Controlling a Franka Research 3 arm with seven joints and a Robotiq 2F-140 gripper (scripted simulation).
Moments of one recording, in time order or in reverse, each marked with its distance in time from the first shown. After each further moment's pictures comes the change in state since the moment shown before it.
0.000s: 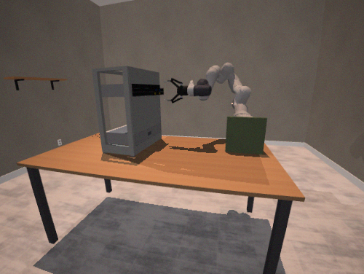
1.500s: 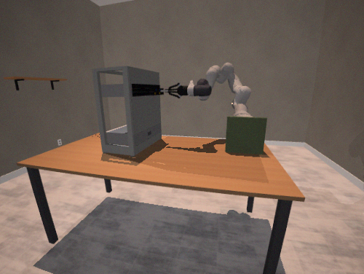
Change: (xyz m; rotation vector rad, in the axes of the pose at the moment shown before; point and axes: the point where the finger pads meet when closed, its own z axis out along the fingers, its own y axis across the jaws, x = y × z) arm 0.000 0.000 0.000 0.000 0.000 0.000
